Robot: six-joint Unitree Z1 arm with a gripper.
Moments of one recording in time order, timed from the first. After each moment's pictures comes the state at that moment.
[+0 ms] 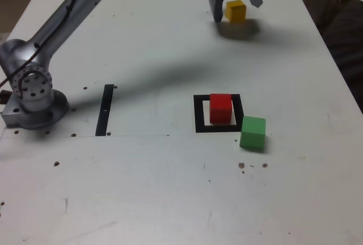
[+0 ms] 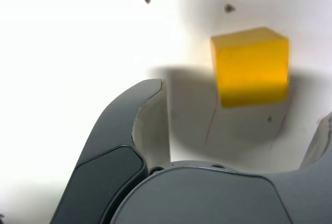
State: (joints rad) arm 0.60 2.56 -2.55 1.59 0.14 0.46
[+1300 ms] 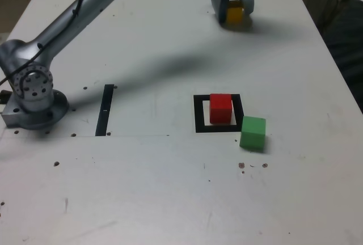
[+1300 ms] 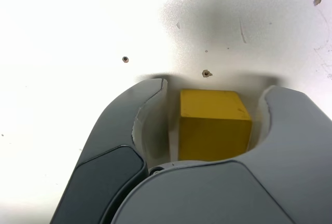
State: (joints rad) arm 0.63 2.67 -2.72 1.60 0.16 0.44
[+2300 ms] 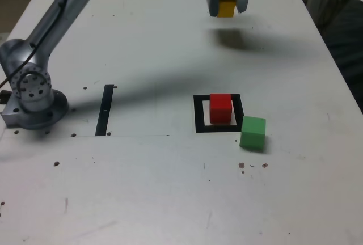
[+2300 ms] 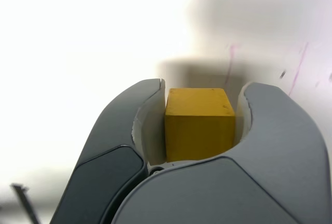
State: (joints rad) arm 0.55 2.42 -2.41 1.60 0.14 0.46
